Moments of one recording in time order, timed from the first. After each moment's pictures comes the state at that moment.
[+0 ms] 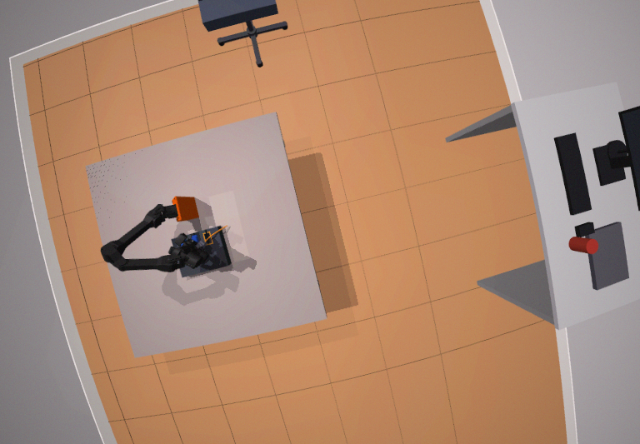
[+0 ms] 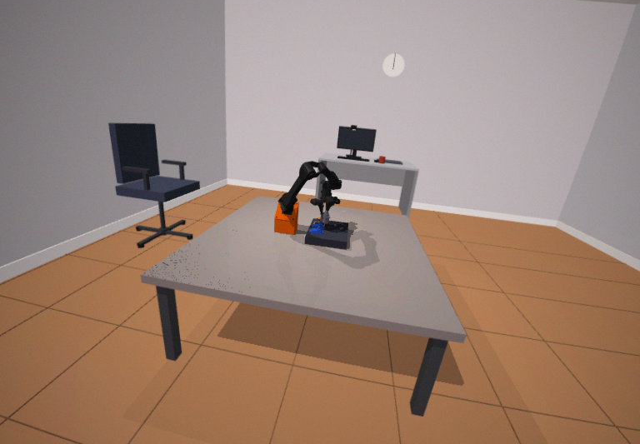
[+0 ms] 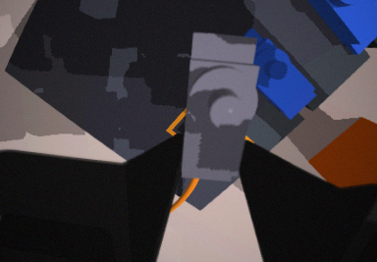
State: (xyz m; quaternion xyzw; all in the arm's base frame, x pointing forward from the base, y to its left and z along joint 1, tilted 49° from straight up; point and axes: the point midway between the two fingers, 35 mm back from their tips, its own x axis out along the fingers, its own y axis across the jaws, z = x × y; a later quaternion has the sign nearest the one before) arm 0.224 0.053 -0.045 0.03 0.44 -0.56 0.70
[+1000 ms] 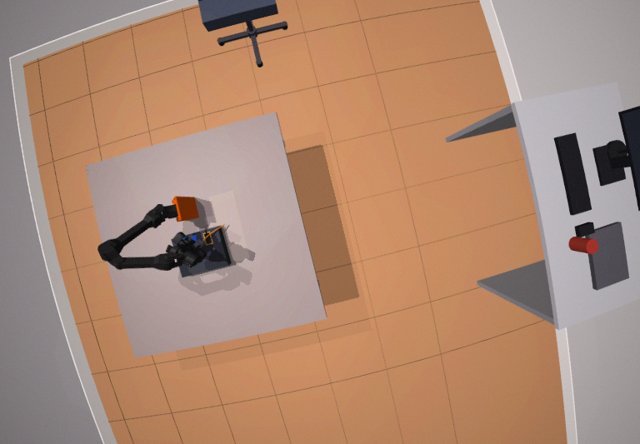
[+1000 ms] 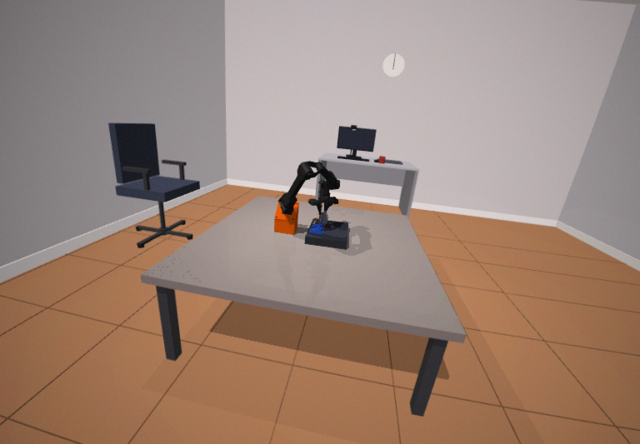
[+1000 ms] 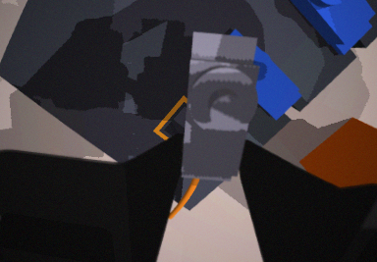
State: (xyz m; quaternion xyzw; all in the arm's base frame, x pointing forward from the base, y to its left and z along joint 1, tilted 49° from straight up) arm 0.215 0.048 -0.037 0.03 0.44 -0.56 0.70
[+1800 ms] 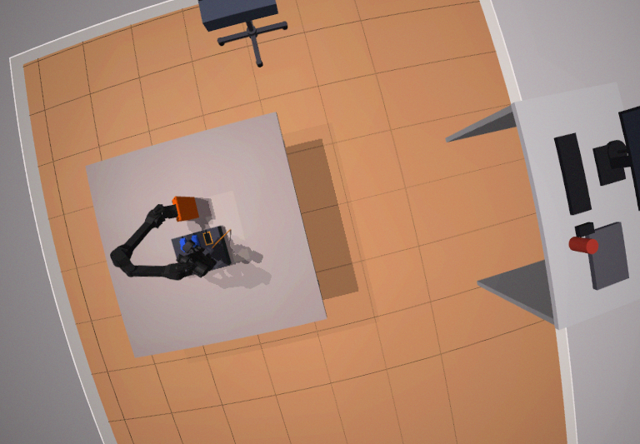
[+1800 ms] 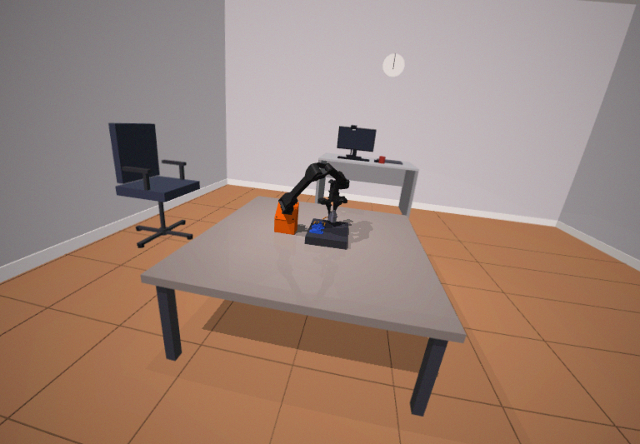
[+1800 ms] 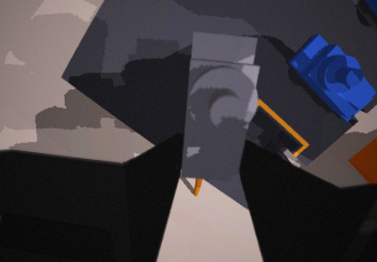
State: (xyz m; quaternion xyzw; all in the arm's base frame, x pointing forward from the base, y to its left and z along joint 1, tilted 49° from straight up) arm 0.270 0.075 -0.065 0.04 0.44 -0.56 0.70
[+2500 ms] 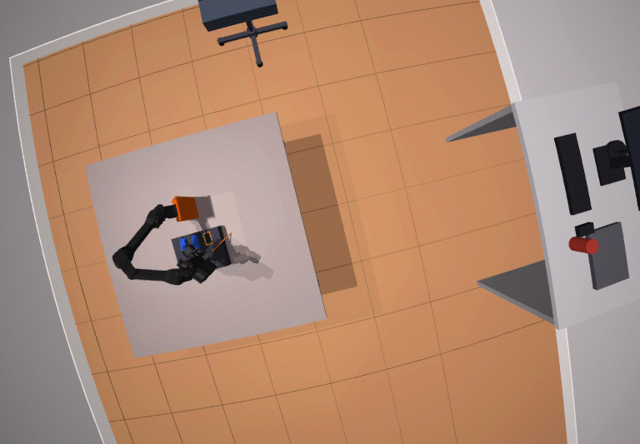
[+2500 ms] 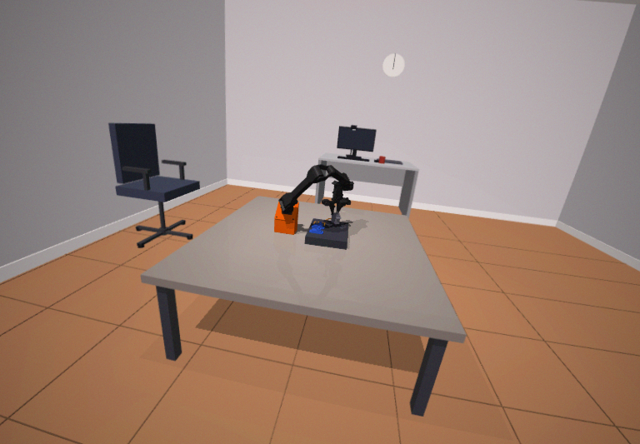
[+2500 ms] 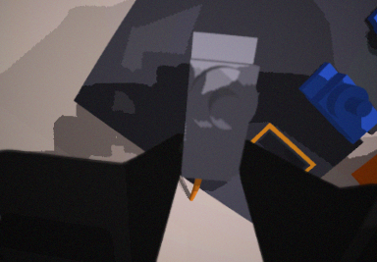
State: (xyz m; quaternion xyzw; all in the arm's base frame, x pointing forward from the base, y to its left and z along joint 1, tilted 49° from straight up) arm 0.293 0.066 -0.061 0.04 0.44 -0.56 0.70
